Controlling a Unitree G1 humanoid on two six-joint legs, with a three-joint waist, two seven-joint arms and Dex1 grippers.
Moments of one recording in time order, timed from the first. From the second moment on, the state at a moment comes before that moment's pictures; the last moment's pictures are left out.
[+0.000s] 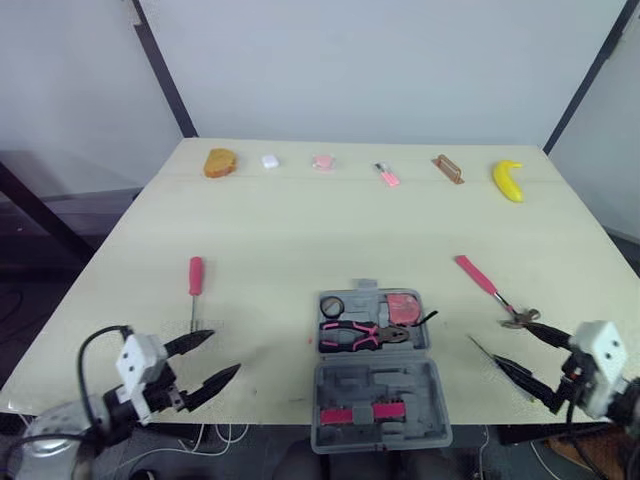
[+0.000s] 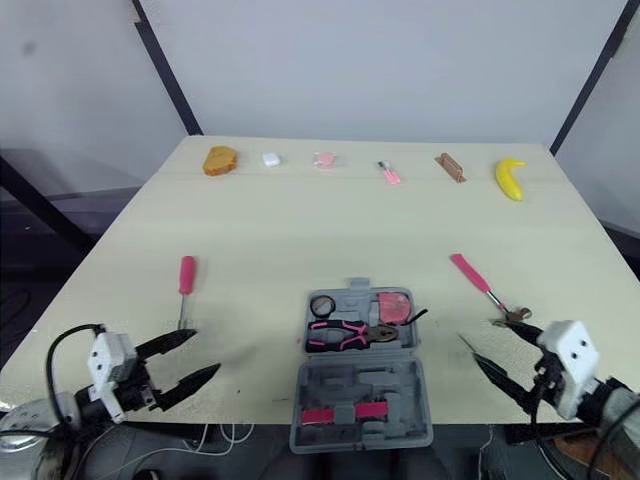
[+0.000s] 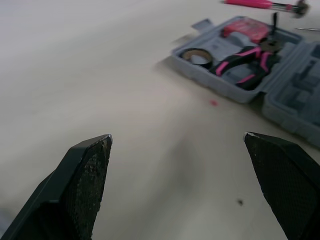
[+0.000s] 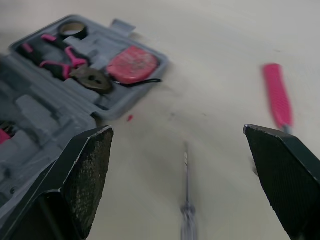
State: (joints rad) left arm 0.27 0.66 0.33 0.02 -0.43 -0.06 -1.14; right arm 0.39 -0.70 -0.32 -0.42 0.46 0.27 0.84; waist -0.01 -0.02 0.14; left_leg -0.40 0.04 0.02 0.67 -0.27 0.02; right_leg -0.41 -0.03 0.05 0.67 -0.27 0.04
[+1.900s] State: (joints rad) left arm -0.17 0.63 -0.14 0.37 -0.21 -0.14 -1.36; right arm -0.13 -0.64 0.25 0.07 0.05 0.02 1.03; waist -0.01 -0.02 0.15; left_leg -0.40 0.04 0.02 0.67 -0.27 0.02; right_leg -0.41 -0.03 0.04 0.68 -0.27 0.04
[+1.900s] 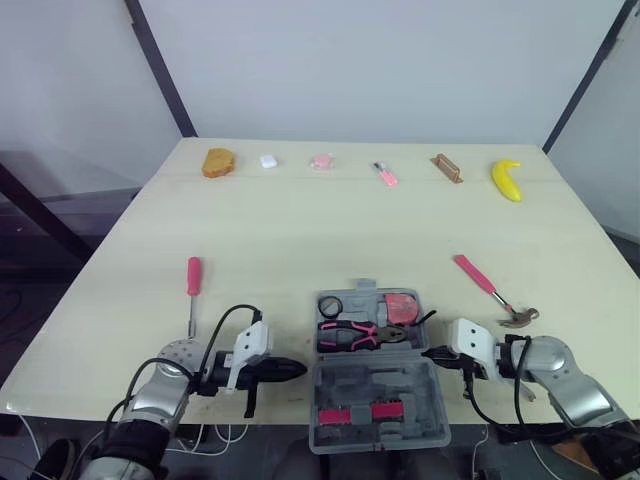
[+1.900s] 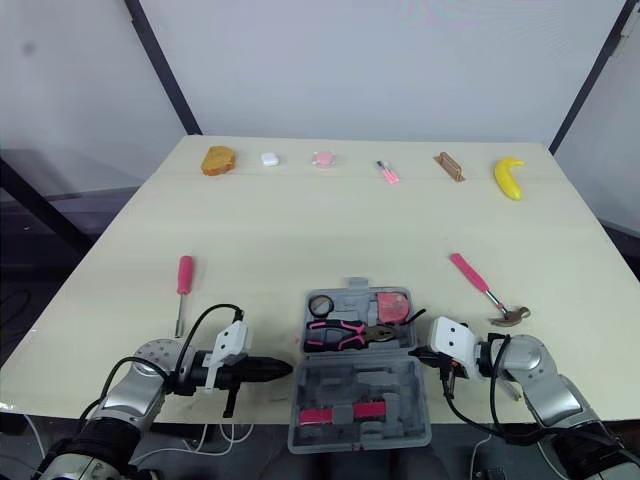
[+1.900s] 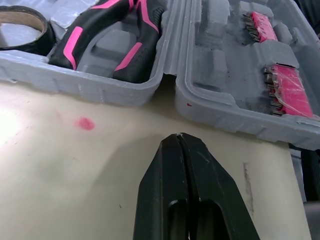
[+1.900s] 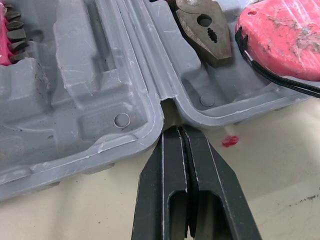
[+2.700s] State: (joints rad) left arm -0.23 0.55 -0.17 0.40 -0.16 -0.12 -1.30; right arm -0.13 -0.63 0.25 0.06 0.03 0.03 1.02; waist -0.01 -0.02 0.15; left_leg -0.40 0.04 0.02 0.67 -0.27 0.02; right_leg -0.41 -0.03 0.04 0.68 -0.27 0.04
